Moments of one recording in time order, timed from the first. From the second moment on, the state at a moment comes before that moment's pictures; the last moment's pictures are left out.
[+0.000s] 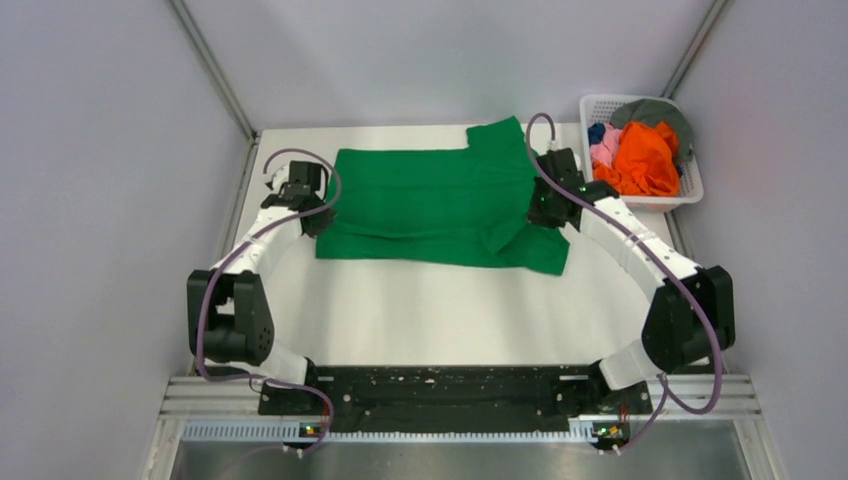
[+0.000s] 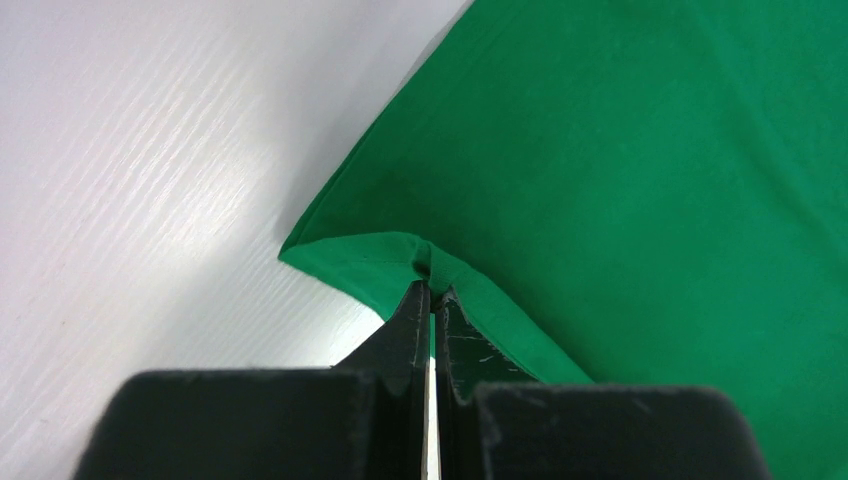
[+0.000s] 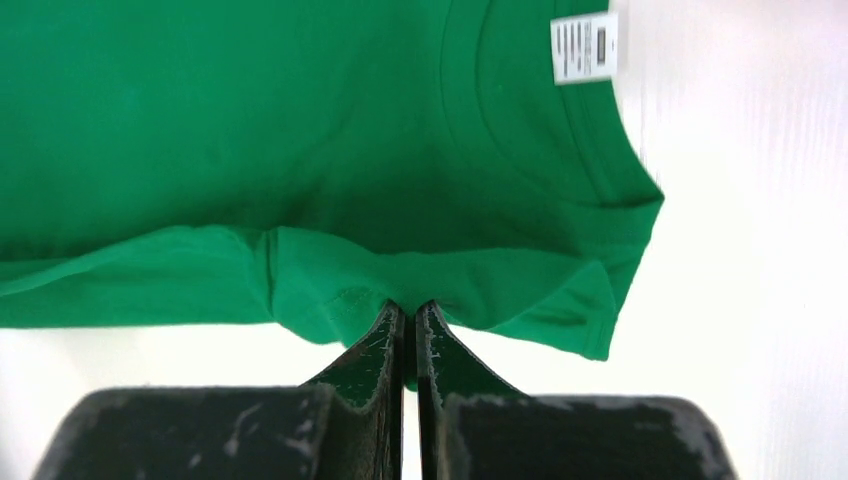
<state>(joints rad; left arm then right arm) -0.08 1.51 1.08 -0.53 -0.24 -0.82 0.36 1.47 1.18 -0.64 0.16 0.52</state>
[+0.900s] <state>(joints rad) -0.04 1.84 1.39 -0.62 -0.13 -0.74 0.21 1.97 1.54 -0.64 -0.03 0.38</state>
